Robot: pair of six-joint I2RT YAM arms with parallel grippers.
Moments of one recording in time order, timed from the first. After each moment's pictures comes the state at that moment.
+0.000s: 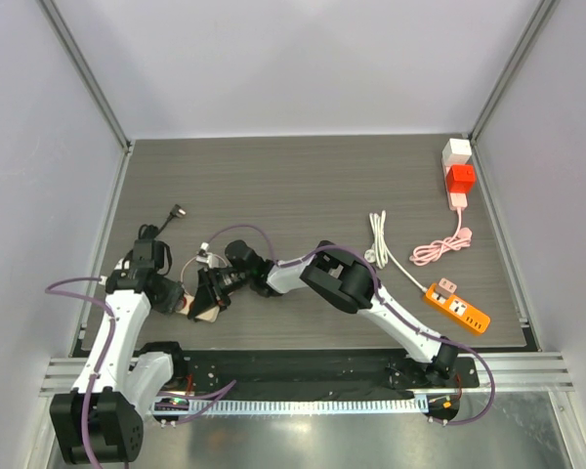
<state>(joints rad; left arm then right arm) 0.04 0.88 0.63 -0.99 -0.19 -1.11 1.05 2.56 1.60 0.69 -0.92 1.22</state>
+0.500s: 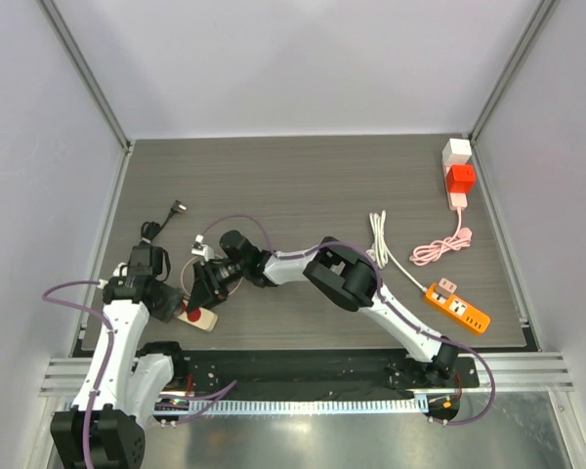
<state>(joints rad) 0.04 0.80 0.62 -1.06 -0.19 -1.07 1.04 2.55 1.70 0.50 -0.94 1.04</state>
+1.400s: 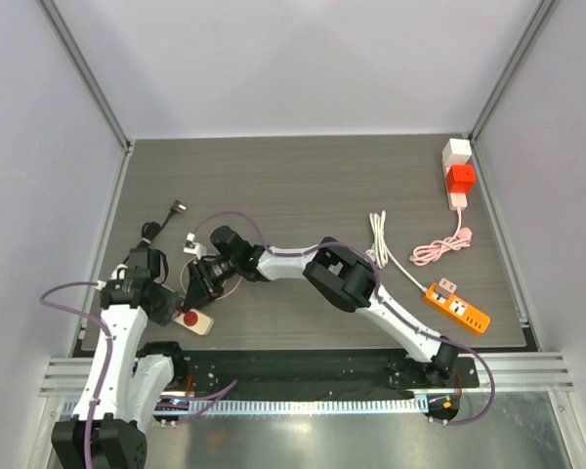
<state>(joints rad) 0.04 0.75 0.63 -1.11 -0.17 -1.03 1.05 2.58 1.84 0.31 -0.96 0.94</state>
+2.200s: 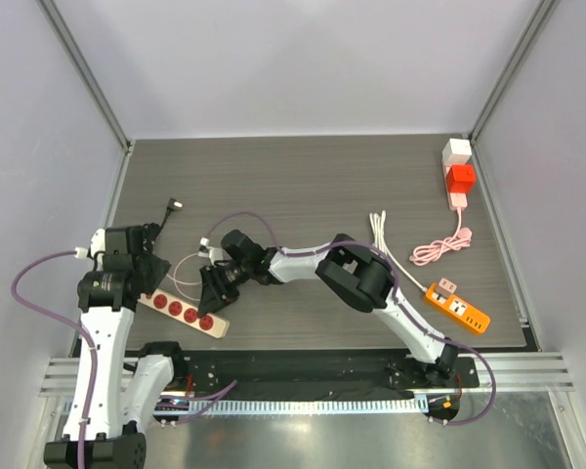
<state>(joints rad) 0.04 0.76 0.91 -1.08 -0.20 -0.96 1.05 2.42 1.64 0.20 -0.83 0.79</state>
